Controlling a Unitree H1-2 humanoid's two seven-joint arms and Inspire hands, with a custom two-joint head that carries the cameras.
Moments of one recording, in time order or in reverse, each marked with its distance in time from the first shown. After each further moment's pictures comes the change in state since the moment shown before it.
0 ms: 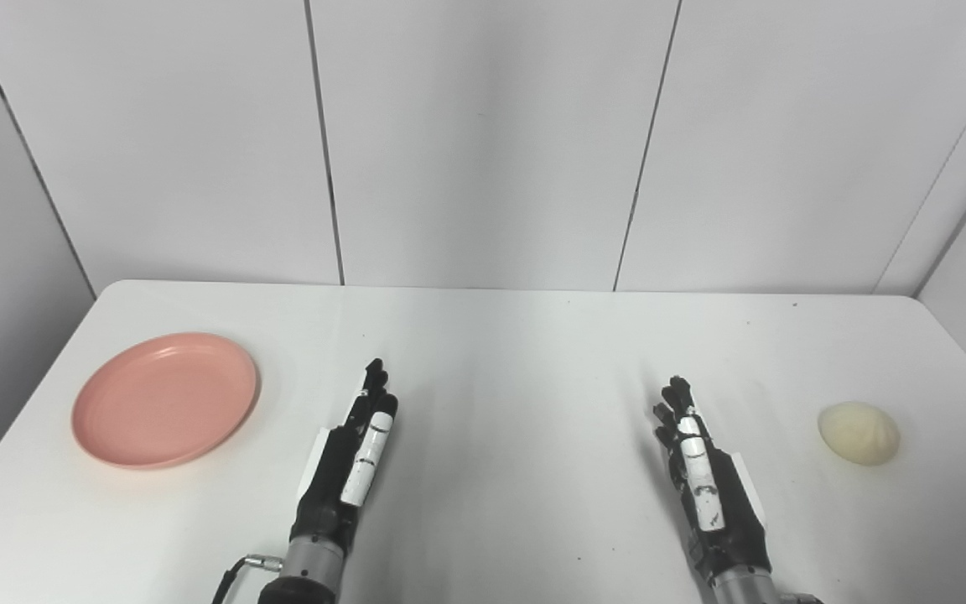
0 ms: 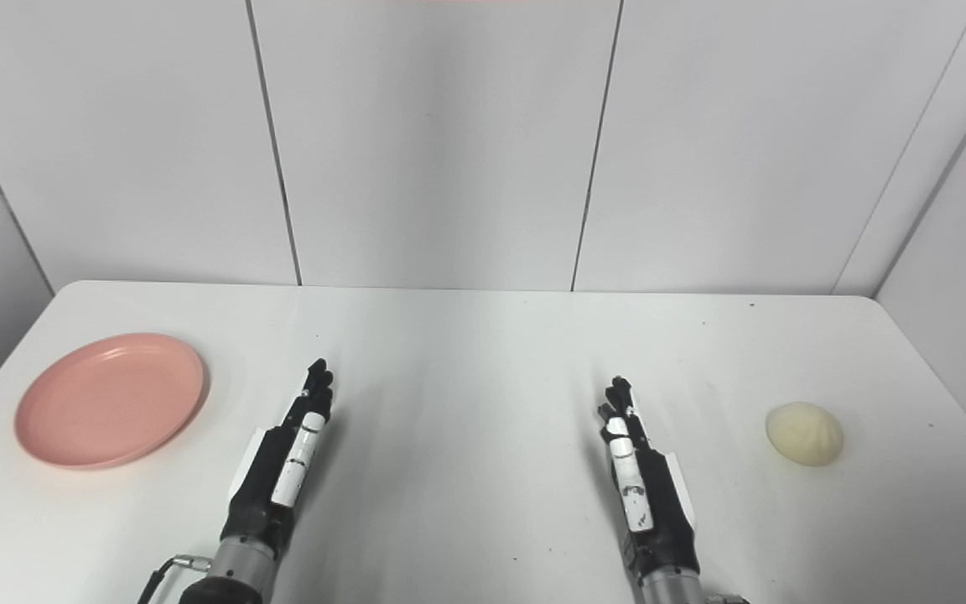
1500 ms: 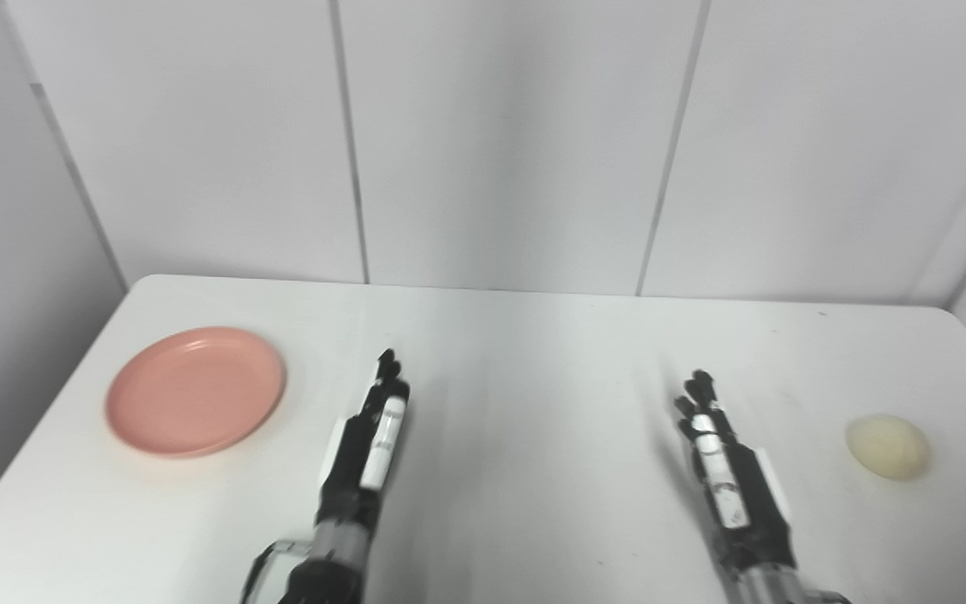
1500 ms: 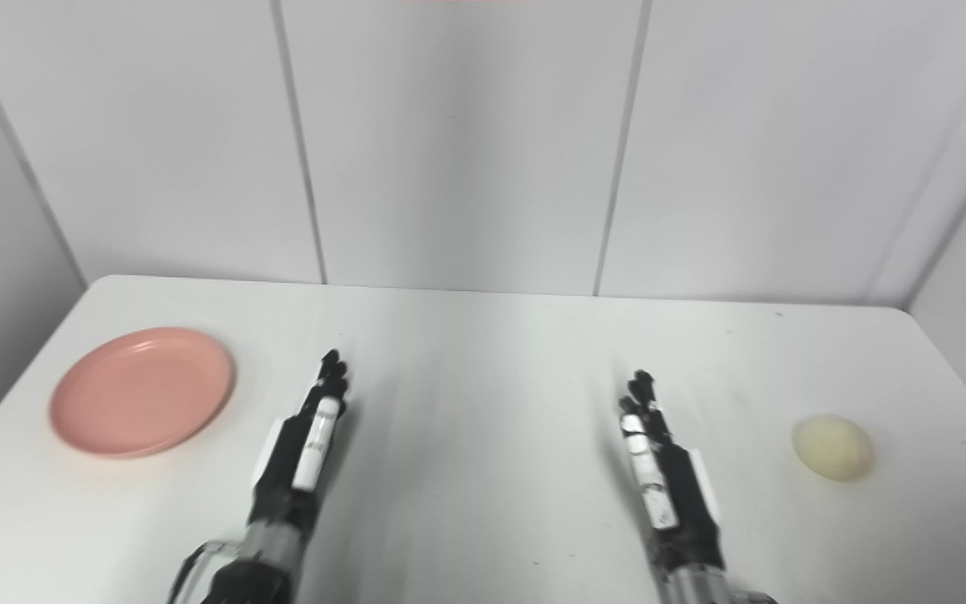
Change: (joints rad) left arm -0.109 -0.058 0.081 0.166 -0.062 -0.071 0.068; right arm -0.043 -0.028 -0.033 0.079 0.033 -0.090 0.036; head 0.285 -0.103
